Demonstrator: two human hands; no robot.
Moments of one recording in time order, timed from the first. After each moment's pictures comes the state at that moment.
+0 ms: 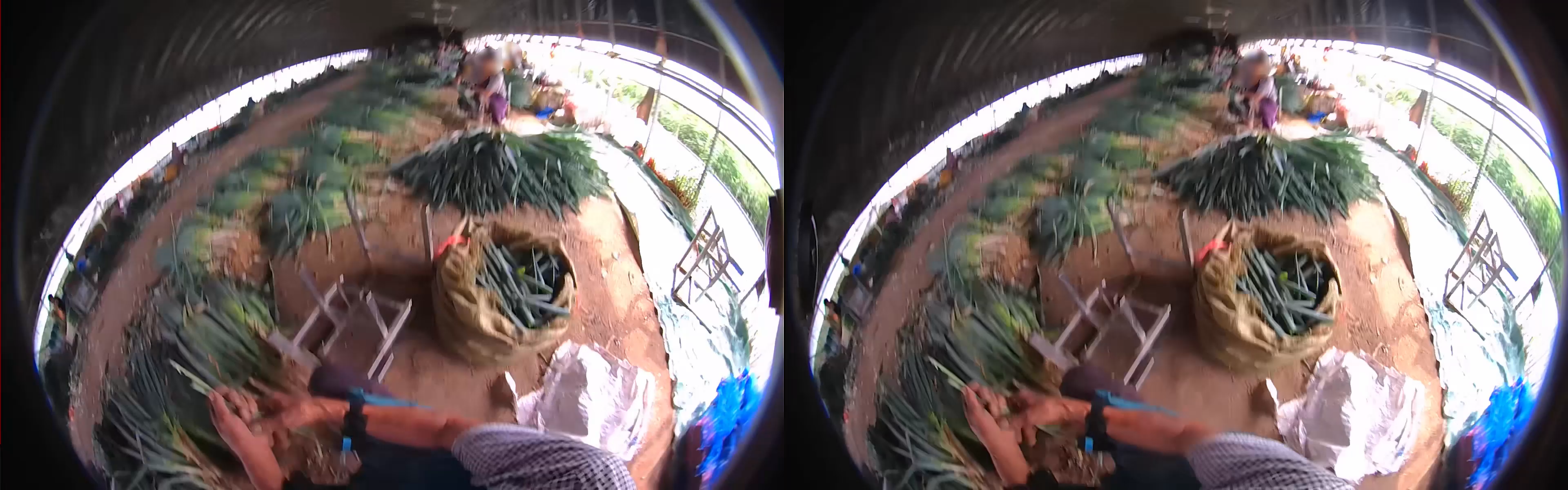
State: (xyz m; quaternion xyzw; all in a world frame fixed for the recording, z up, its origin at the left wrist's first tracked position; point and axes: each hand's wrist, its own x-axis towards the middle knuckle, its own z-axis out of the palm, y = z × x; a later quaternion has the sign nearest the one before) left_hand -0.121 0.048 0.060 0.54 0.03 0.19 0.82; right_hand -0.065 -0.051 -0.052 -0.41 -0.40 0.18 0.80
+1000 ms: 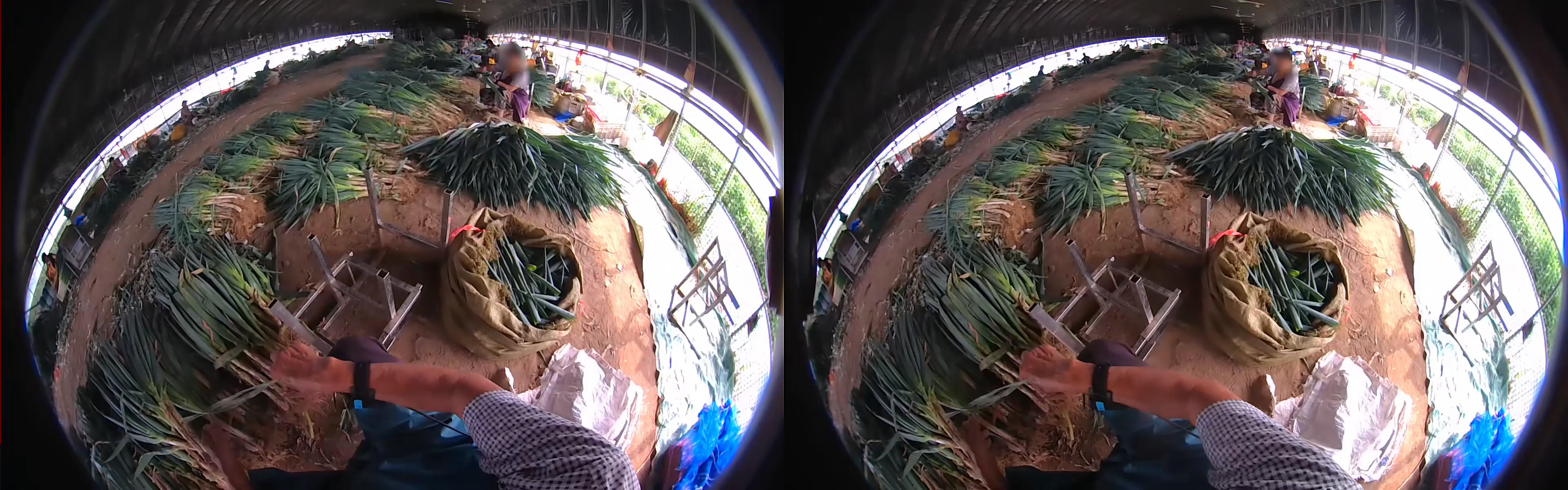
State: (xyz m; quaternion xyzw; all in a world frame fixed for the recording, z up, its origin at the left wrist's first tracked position) left_hand -0.126 0.260 -0.066 0.80 0.30 0.10 0.51; right_hand -0.040 -0.091 -0.049 -0.82 -0.45 -0.33 0.15
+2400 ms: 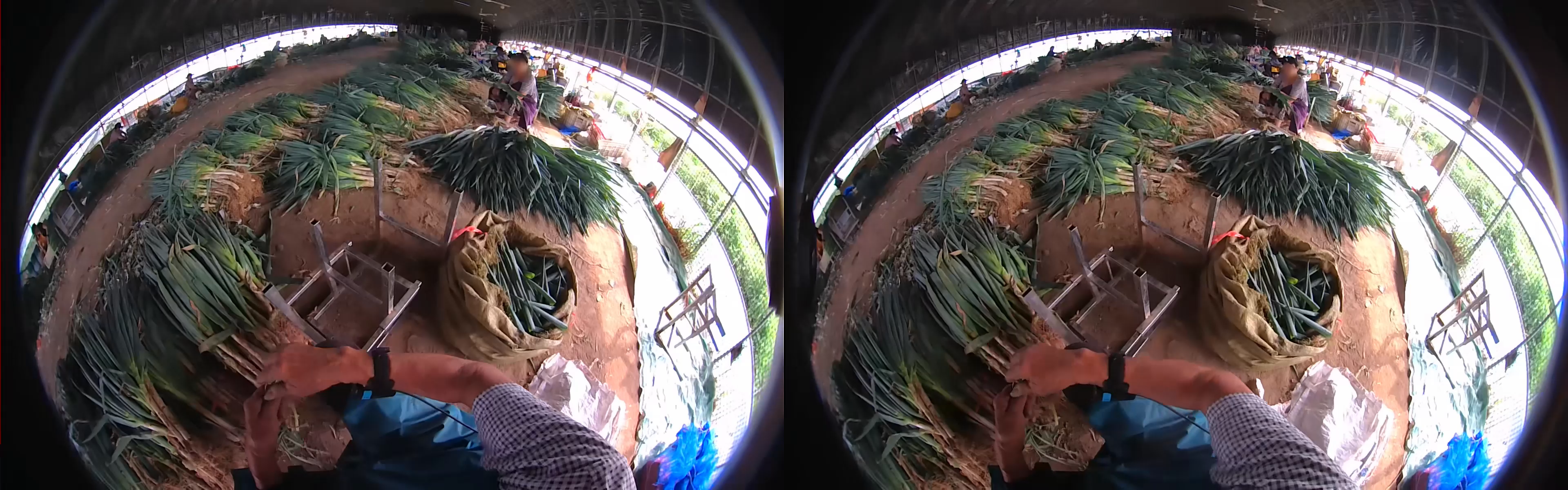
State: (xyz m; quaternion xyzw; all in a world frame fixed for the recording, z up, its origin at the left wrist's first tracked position) left_hand -0.124 0.104 -0.032 0.74 -0.03 -0.07 0.67; right_hand -0.048 -0.084 -0.002 -0.73 -0.53 -0.11 0.42
